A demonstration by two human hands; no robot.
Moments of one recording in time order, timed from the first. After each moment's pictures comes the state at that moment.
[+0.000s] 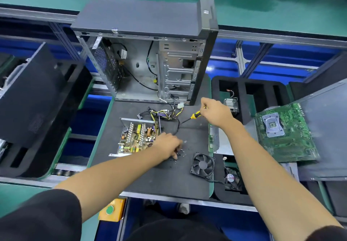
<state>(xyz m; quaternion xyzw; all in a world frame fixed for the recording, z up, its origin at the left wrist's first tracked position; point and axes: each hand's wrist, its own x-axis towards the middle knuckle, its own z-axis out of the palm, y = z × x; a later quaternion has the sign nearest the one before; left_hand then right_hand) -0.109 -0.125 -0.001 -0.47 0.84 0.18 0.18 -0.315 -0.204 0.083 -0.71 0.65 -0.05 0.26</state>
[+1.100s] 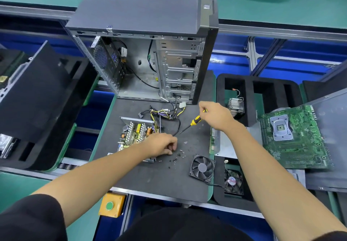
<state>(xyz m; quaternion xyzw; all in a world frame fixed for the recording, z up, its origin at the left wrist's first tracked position) -0.073 -0.130 -0.008 -0.47 0.82 0.32 0.08 -0.324 -0.212 0.070 -0.74 0.60 -0.04 0.29</state>
